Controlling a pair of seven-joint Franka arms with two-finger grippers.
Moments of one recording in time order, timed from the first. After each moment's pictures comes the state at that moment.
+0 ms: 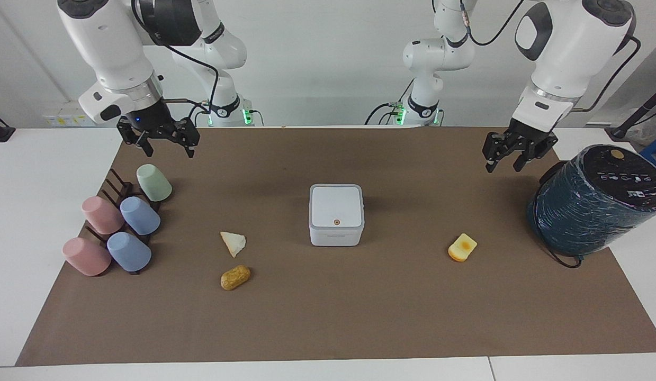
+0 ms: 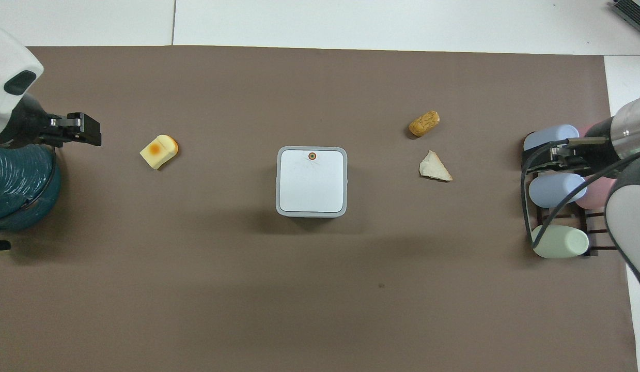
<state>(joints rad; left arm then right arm) -0.06 0.06 -0.08 -1.57 0.00 1.72 -0.14 -0.02 0.00 0.08 -1.63 -0.01 1.62 0.11</state>
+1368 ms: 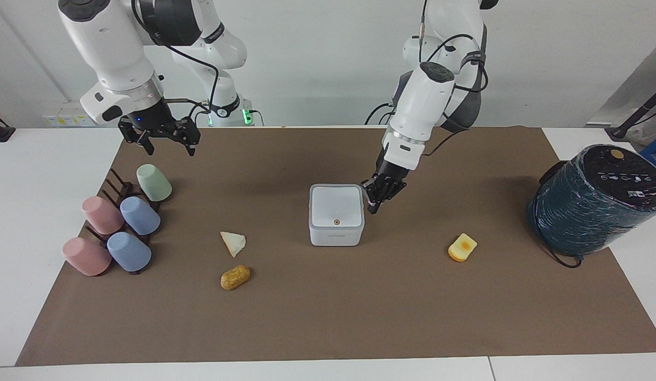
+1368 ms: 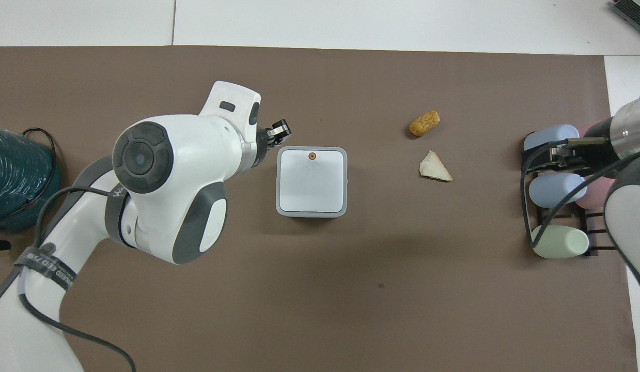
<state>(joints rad) -0.44 0.18 -0.09 -1.84 -0.16 2.44 -0.79 -0.02 0.01 0.08 -1.64 -0.01 1.65 0.11</state>
